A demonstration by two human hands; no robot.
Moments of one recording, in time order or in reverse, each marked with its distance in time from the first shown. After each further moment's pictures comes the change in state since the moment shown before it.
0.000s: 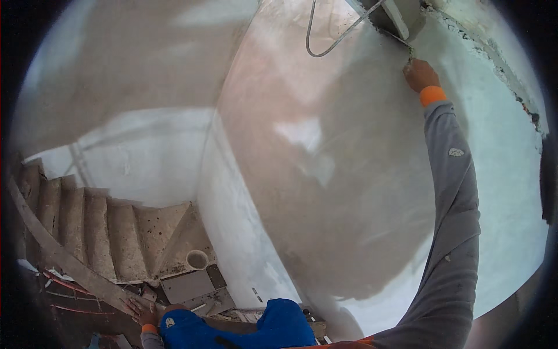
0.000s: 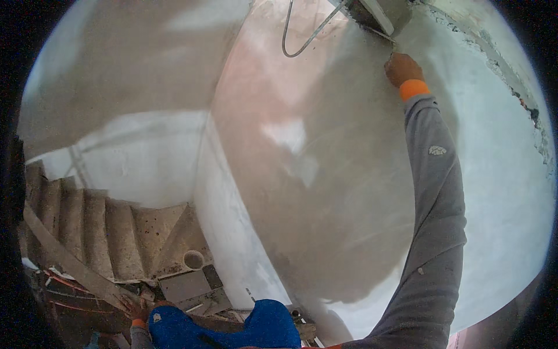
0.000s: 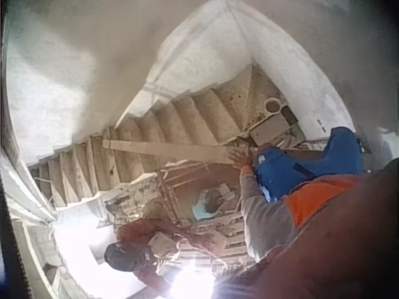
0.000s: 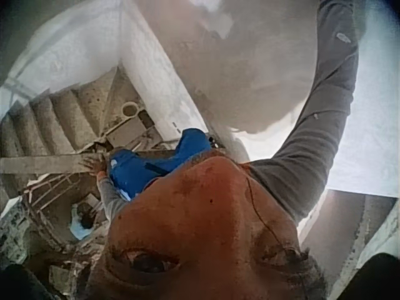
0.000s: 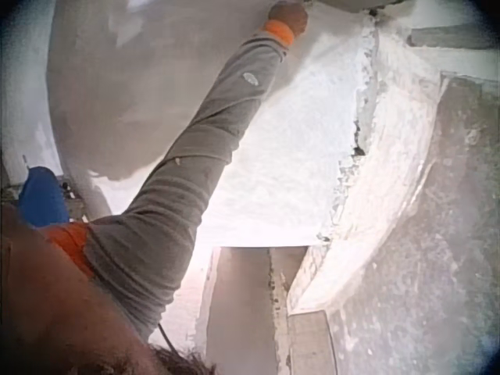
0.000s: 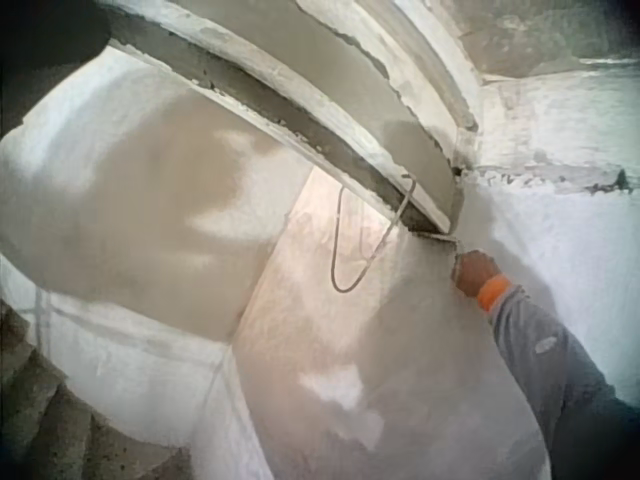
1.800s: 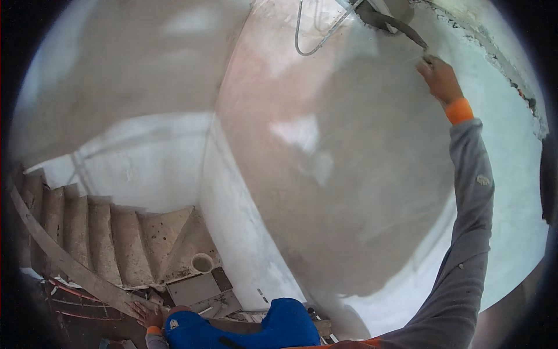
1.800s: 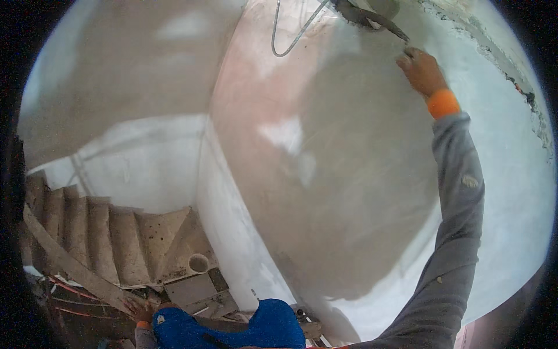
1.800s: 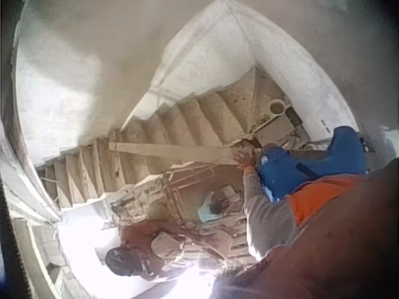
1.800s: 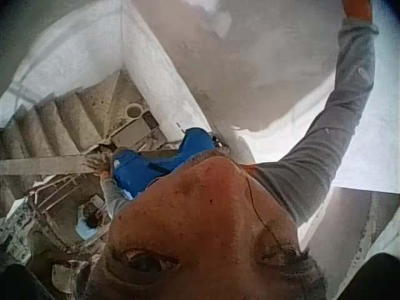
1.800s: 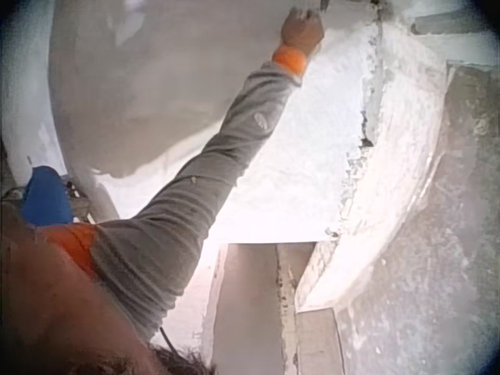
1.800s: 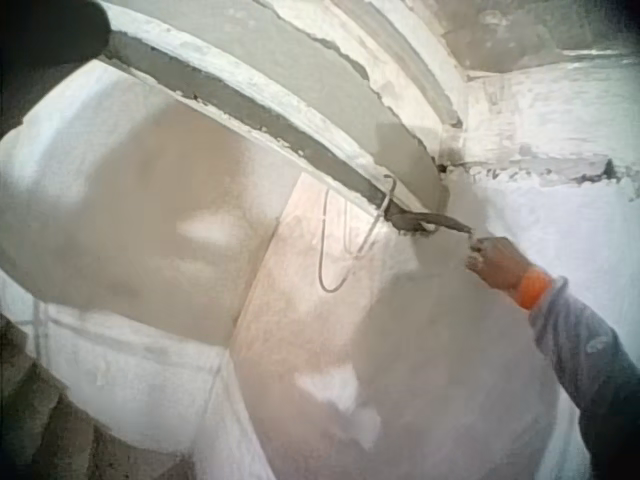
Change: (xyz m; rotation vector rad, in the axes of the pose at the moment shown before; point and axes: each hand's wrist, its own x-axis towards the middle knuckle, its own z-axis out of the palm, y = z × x) left_hand -0.002 -0.001 -0.003 0.000 0.042 0.001; right_hand -0.050 0.033 -0.056 0.372 0.114 -0.063
